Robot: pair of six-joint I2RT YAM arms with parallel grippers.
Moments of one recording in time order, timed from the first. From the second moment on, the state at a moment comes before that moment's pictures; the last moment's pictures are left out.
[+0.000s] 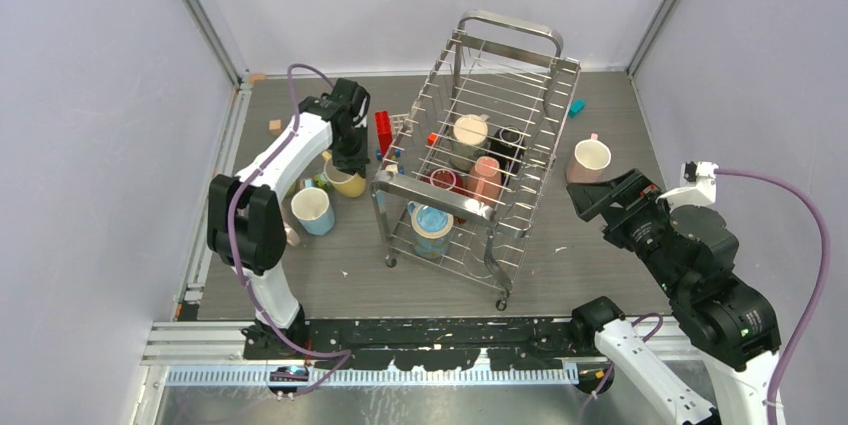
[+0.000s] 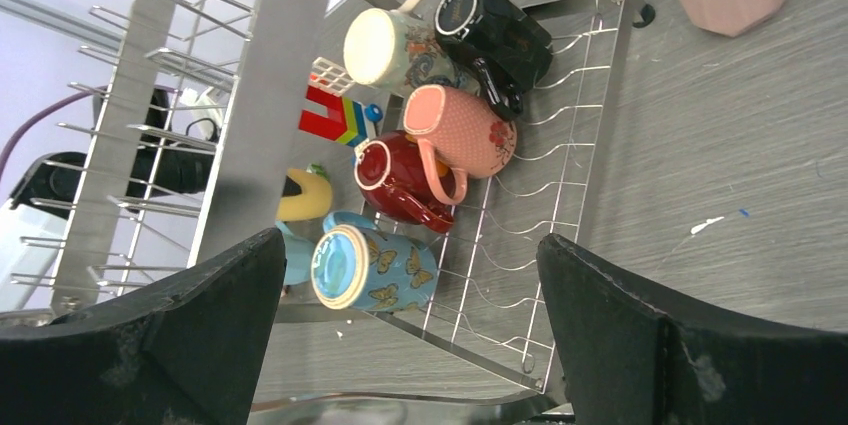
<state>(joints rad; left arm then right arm) -0.34 1.78 1.54 -0.96 -0.01 -0.34 0.40 0.50 1.19 -1.00 0.20 0.83</state>
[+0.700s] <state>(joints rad) -0.36 1.84 1.50 -0.95 -0.05 -0.29 0.40 0.54 1.05 -0.99 0.20 0.84</state>
